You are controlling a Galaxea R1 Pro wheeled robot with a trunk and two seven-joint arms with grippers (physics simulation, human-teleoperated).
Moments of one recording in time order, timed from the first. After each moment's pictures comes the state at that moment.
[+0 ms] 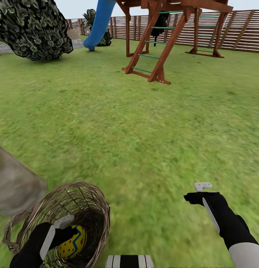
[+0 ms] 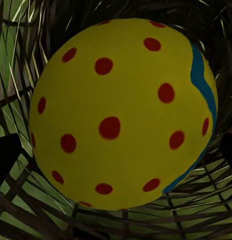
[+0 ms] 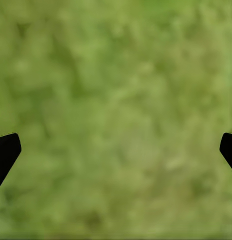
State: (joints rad) left arm -0.41 0.07 0.32 -0.86 0.15 0.84 0.00; right arm -0.53 -0.21 -0.02 -1.08 0.03 0.79 0.09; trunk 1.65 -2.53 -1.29
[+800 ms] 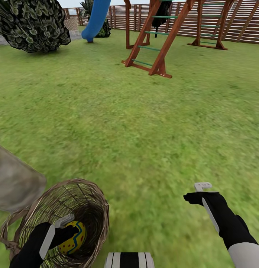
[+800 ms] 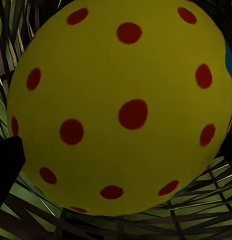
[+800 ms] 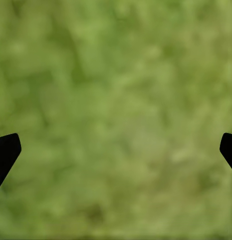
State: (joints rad) left arm -0.41 0.07 0.32 -0.86 0.19 0.84 -0.01; right arm -0.53 -0.21 -0.02 -1.08 0.03 0.79 0.09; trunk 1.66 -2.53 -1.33
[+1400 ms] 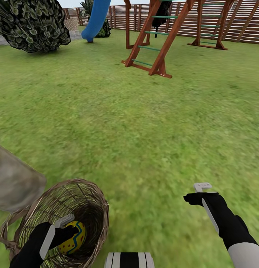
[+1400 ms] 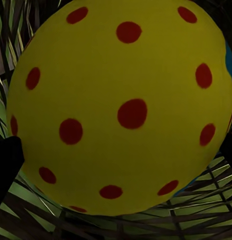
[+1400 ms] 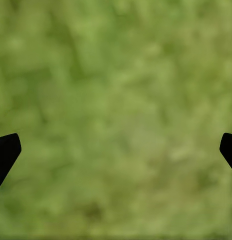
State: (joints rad) left arm -0.41 0.07 0.32 -0.86 0.18 0.84 0.00; right arm -0.53 -0.21 -0.02 -1.07 0.04 0.78 0.10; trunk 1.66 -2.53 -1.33
